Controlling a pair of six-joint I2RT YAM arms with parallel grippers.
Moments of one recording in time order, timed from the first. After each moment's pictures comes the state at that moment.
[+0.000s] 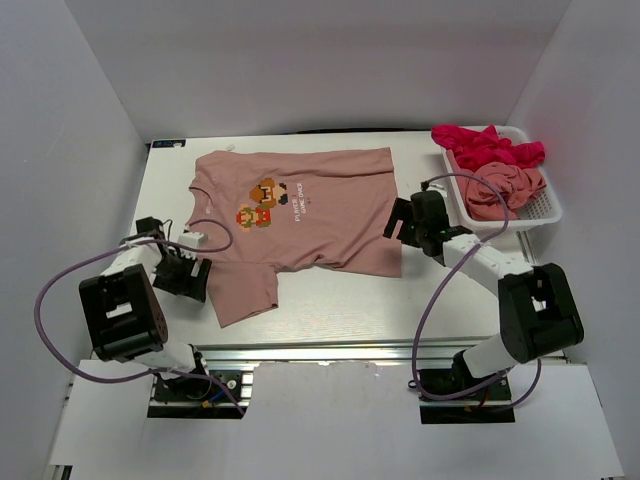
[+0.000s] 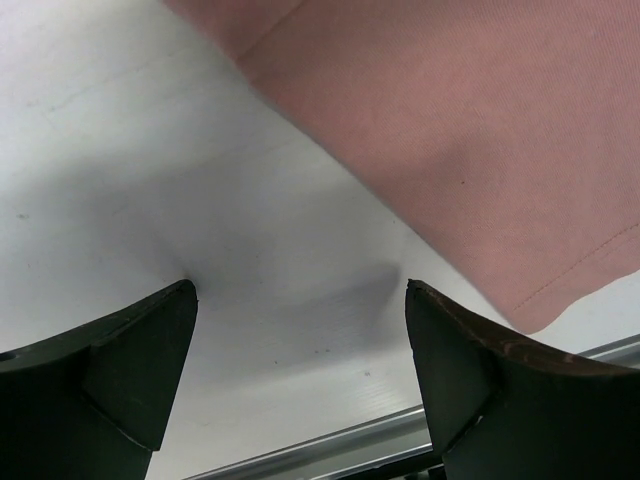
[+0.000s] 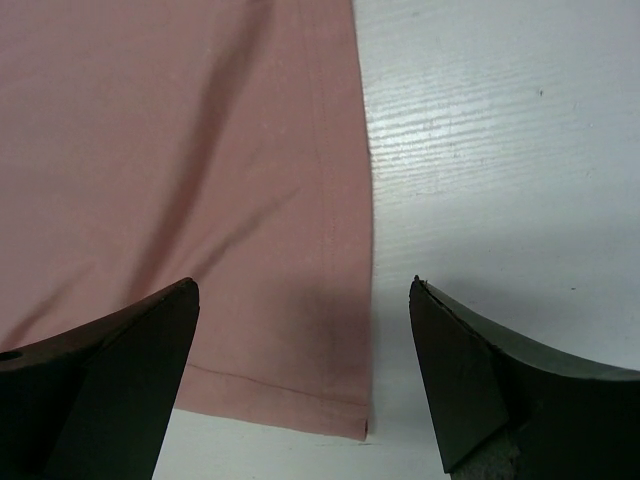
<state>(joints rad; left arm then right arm) 0.32 1.50 0.81 -0.73 0.26 0.64 0.36 1.46 0.83 -0.09 0.14 0.52</state>
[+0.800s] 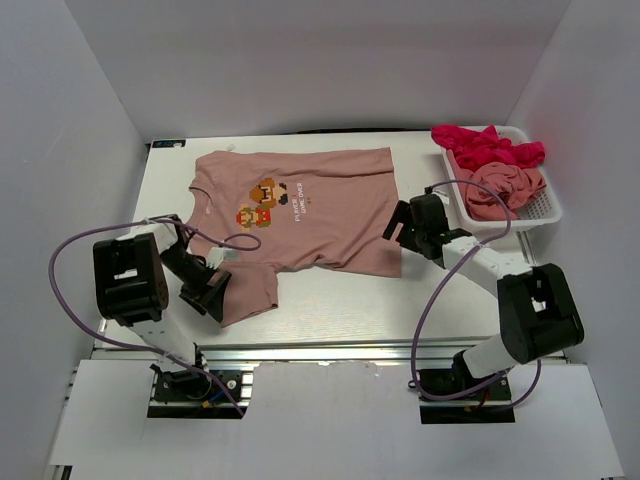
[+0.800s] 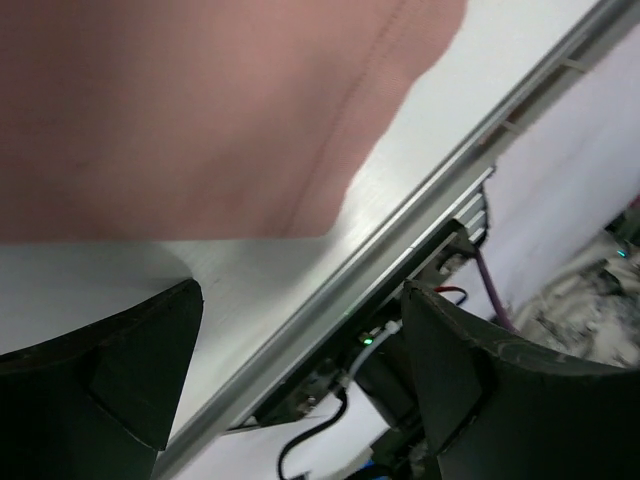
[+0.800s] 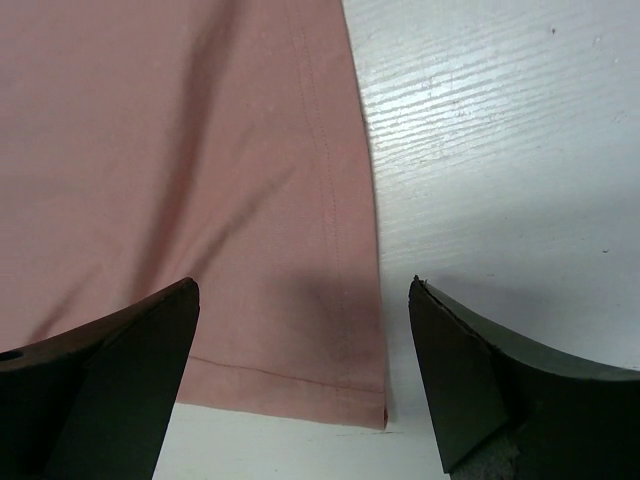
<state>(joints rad) 0.19 1.75 0.97 -1.19 0.43 0.87 0.37 1.49 0.80 -0.10 0.14 0.63</state>
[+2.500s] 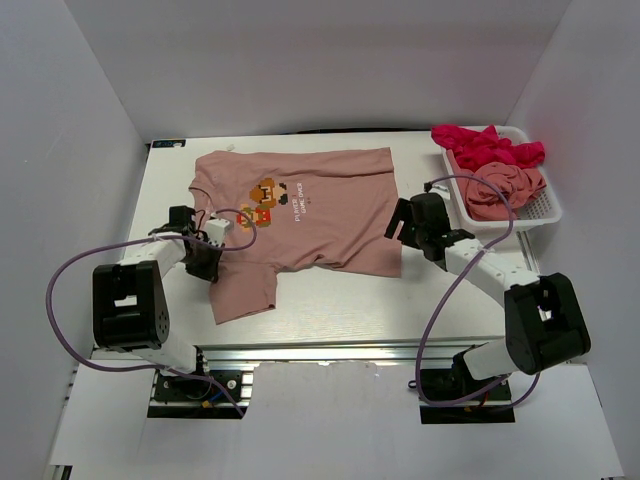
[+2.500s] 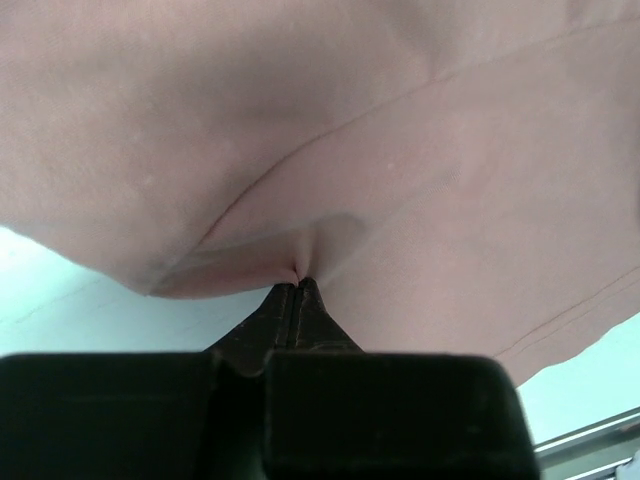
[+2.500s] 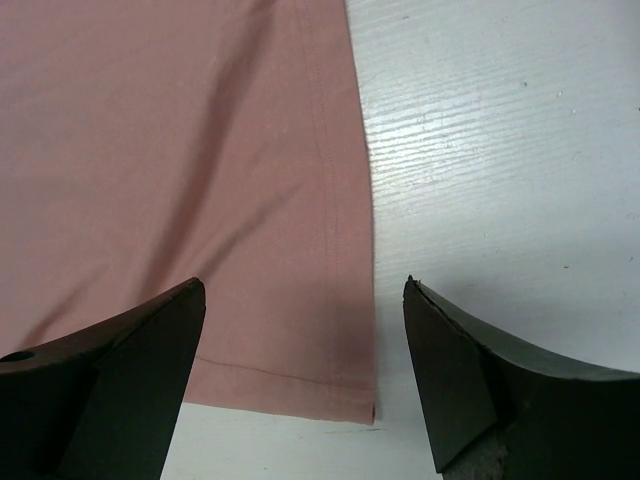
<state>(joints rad) 0.09 1.55 0.83 -0.55 0.27 0.46 0.39 1.42 0.81 -0.11 0.19 0.56</state>
